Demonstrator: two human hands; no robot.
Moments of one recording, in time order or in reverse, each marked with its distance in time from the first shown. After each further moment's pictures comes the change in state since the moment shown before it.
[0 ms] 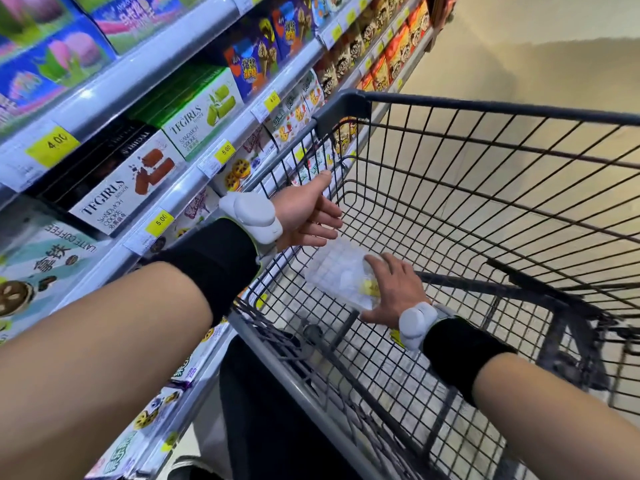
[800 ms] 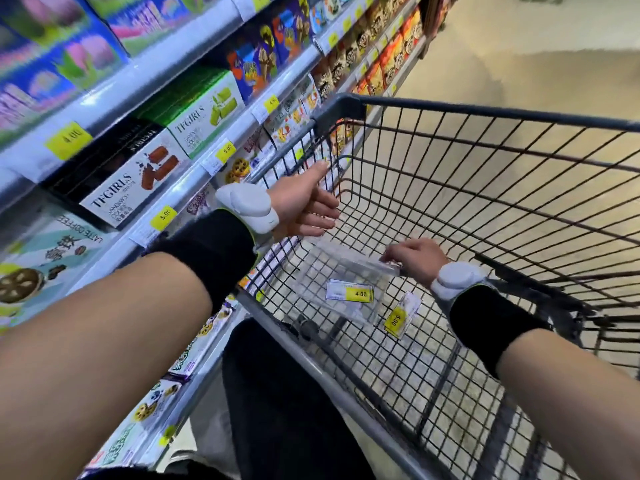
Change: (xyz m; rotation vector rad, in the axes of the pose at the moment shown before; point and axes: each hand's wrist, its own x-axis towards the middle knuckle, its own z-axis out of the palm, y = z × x) left_hand -0.024 0.007 -0.002 -0.027 -0.010 0.036; right_hand -0.013 0.010 -0.070 0.814 0.083 0.293
